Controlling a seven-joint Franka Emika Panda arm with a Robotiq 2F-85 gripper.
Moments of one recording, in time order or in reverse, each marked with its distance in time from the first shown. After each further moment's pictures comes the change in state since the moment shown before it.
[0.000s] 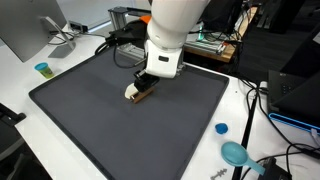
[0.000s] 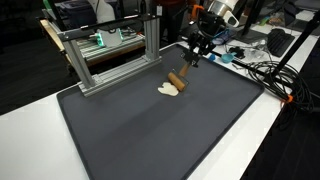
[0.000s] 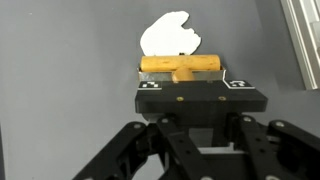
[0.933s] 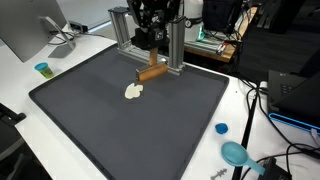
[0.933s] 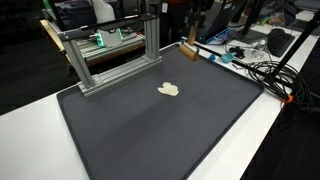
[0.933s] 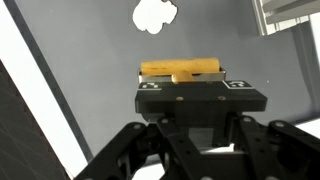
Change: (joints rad) arm -0.109 -0.445 0.037 -0.263 0.328 0.136 -0.058
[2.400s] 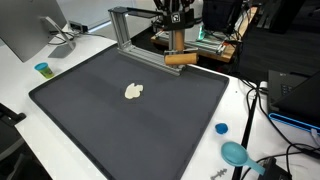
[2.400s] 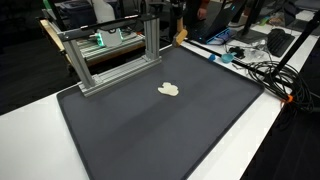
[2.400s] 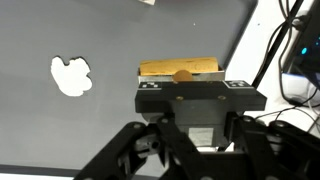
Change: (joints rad) arm 0.007 -0.366 -0.081 -0.410 0.426 0.119 0.620
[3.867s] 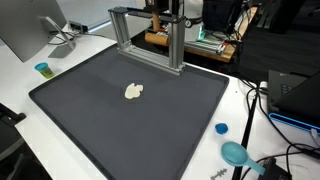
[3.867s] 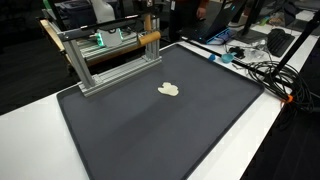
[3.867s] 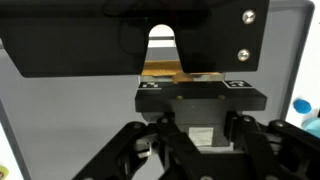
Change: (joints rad) arm -0.128 -0.236 -0.072 -0.151 -0.192 -0.138 0.226
